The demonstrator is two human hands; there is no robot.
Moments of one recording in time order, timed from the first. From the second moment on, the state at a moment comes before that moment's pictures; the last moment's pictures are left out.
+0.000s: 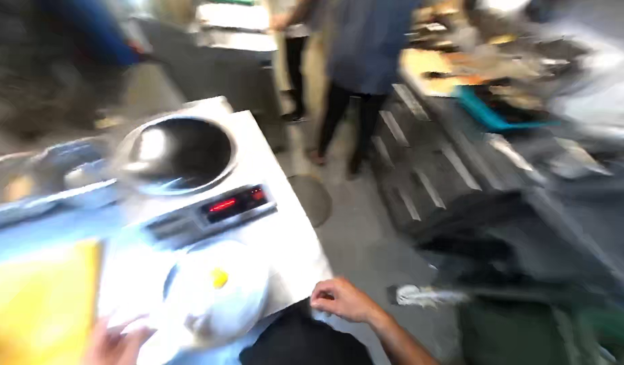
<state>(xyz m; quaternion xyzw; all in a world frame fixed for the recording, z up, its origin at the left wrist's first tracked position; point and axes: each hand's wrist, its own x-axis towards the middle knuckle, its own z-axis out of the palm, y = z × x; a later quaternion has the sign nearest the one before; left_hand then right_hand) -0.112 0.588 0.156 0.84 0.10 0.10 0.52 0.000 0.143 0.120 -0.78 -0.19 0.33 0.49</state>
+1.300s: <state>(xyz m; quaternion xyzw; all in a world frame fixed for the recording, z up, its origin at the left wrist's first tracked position) -0.121 0.502 0.111 0.63 0.44 0.00 0.64 0.064 0.358 0.091 -0.75 -0.63 0.11 0.15</state>
